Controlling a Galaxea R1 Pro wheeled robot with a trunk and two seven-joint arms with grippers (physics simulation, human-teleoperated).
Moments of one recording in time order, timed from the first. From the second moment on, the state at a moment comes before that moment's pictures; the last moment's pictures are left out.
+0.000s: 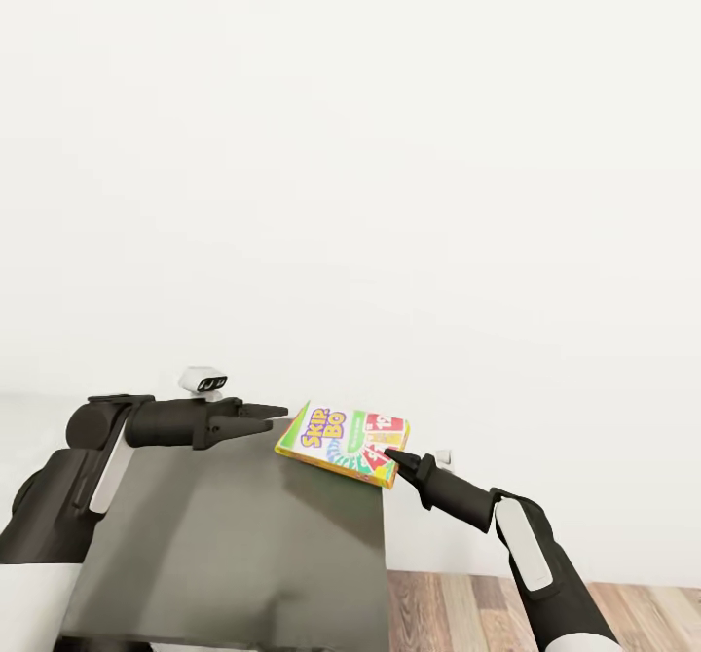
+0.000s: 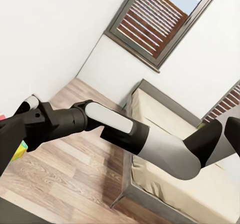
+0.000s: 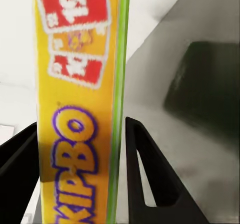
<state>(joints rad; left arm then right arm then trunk) -0.61 0.23 0.01 -1.45 0.24 1.04 -1.57 -0.43 0.06 -0.17 -1.03 -0.75 0.93 0.56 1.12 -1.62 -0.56</state>
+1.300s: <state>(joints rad) -0.61 0.24 0.01 -1.44 0.24 1.04 -1.57 -0.43 0.05 -0.18 -1.03 -0.75 0.92 0.57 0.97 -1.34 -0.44</state>
